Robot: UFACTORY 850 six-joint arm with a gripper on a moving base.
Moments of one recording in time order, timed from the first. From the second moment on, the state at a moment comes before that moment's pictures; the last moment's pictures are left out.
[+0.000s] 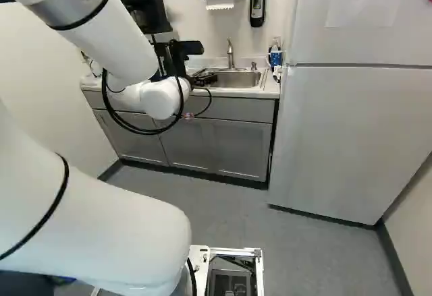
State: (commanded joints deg) arm -0.2 15.2 -26.4 0.0 43.3 0.0
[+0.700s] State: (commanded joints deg) arm -0.2 15.3 -30.7 0.0 38.5 0.0
